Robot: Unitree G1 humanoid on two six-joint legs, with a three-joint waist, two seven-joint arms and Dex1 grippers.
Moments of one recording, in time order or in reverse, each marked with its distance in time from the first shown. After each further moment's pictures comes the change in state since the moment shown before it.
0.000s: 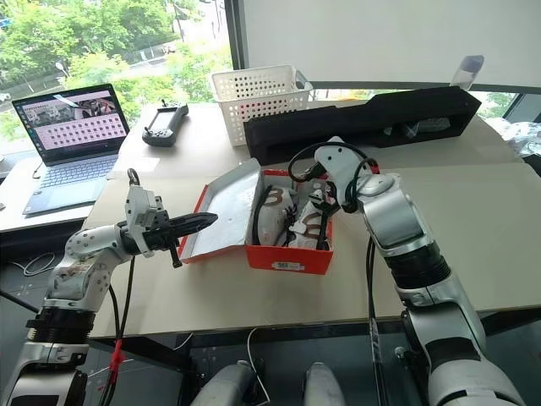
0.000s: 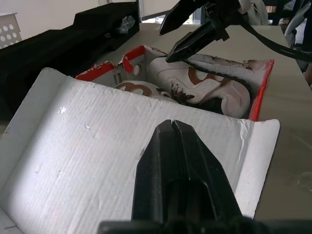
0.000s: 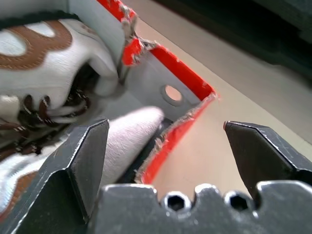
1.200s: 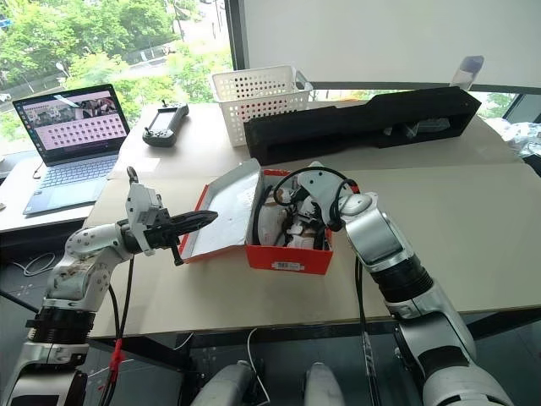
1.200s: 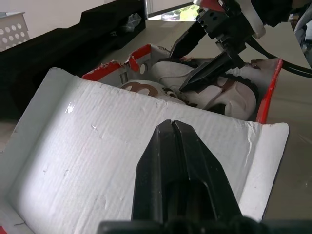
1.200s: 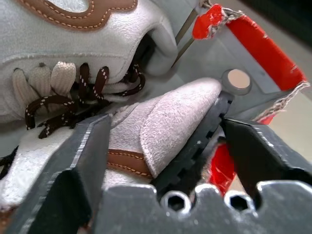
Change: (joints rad) left arm 0.000 0.000 0.000 -0.027 0.015 0.024 0.039; right arm 0.056 0.062 0.069 -0.014 -0.016 -0.010 0.005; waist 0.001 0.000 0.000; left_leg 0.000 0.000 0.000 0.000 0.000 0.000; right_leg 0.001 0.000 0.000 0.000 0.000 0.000
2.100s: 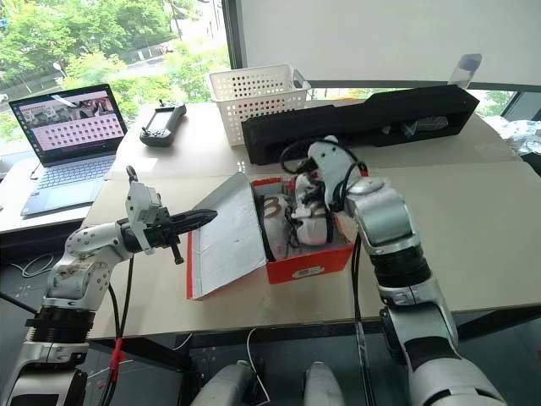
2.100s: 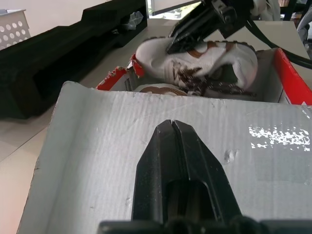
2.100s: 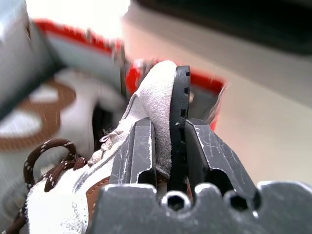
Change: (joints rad) left arm -0.006 0.002 0.000 0.000 0.002 0.011 0.011; right arm -0.126 0.124 -0.308 0.011 0.108 0.159 -0.075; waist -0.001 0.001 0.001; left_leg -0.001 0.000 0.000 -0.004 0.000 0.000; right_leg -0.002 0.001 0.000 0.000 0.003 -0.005
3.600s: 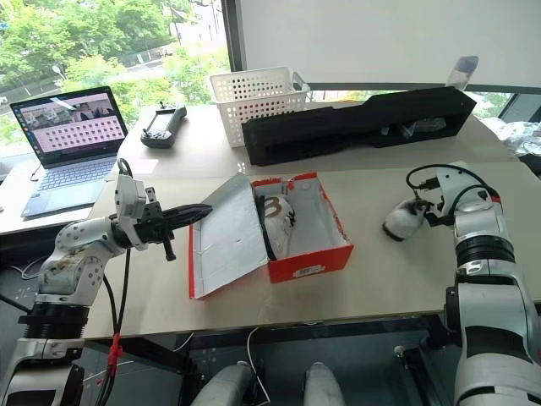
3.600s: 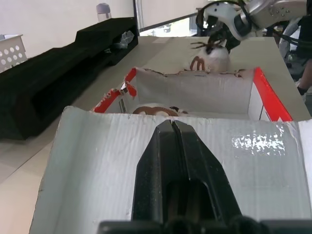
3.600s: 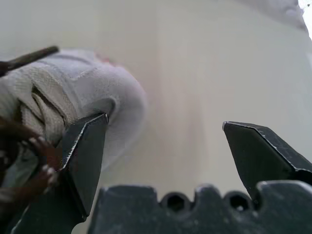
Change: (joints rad) left arm -0.021 0.009 0.034 0.010 -0.062 -0.005 -0.078; right arm -0.039 -0.380 -0.032 1.119 -0.241 -0.829 -0.128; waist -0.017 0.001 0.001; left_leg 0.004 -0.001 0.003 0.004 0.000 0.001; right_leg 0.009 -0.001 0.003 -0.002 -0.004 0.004
